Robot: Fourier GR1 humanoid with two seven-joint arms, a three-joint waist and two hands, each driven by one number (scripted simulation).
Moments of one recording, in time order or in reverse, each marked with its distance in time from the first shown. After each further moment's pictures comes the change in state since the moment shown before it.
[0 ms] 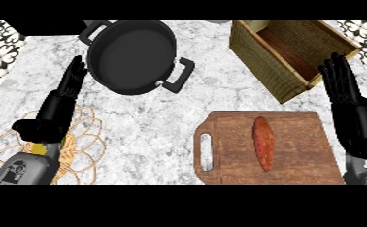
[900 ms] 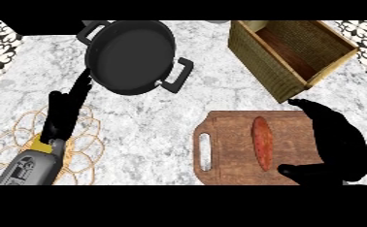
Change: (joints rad) left arm -0.022 0.005 -0.034 0.091 -0.042 0.026 0.317; right arm 0.101 0.124 0.005 0.020 -0.070 0.391 -0.448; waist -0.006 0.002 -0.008
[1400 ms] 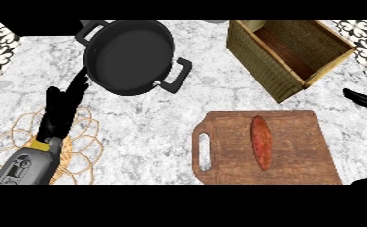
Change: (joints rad) left arm -0.008 0.010 0.016 0.005 -0.002 -0.006 0.030; right arm 0.063 -0.488 -0.139 -0.040 0.244 0.108 0.155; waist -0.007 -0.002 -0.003
